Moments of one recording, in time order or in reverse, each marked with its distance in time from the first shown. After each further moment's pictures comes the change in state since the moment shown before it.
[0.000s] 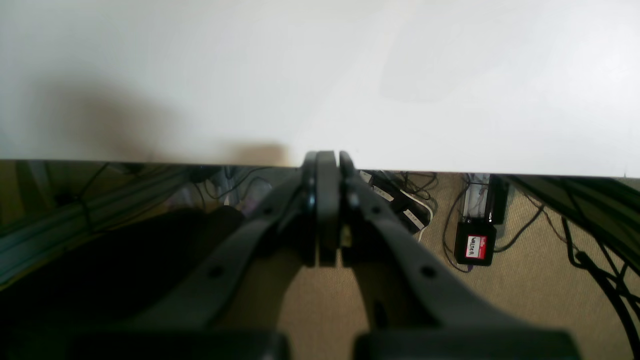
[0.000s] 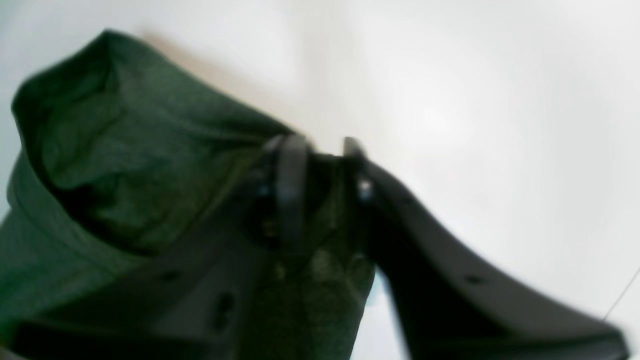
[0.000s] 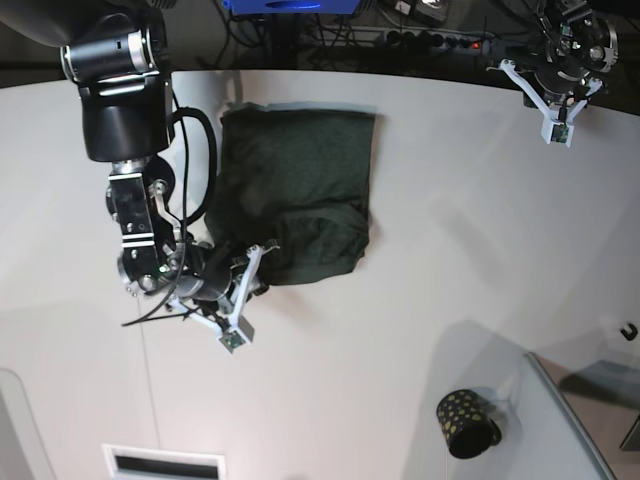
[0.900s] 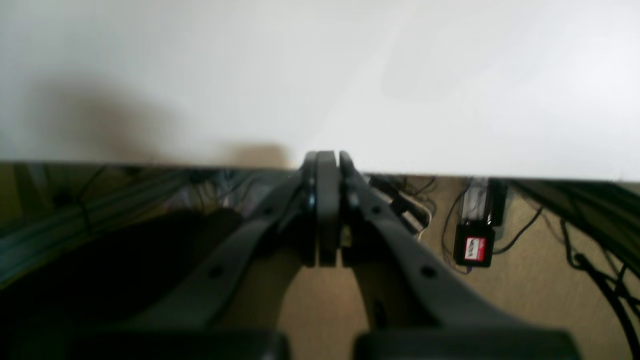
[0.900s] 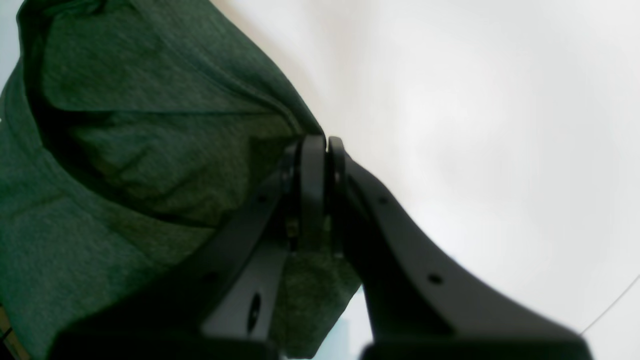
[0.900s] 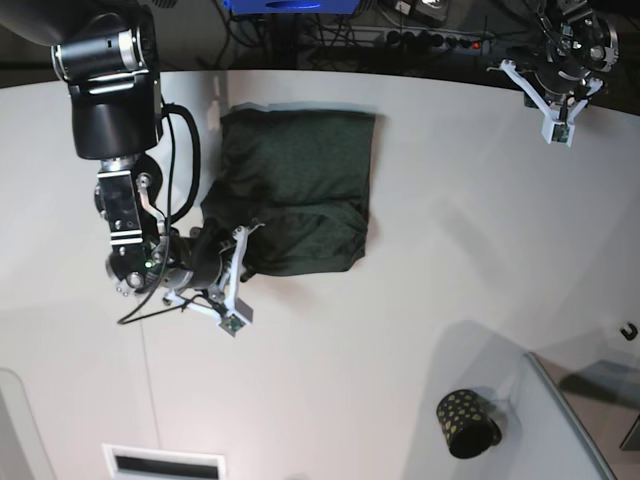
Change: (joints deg) left arm 0.0 0.0 0.0 0.0 0.1 0.0 -0.1; right arm -0.6 2.1 0.0 0.6 -0.2 10.4 -4.1
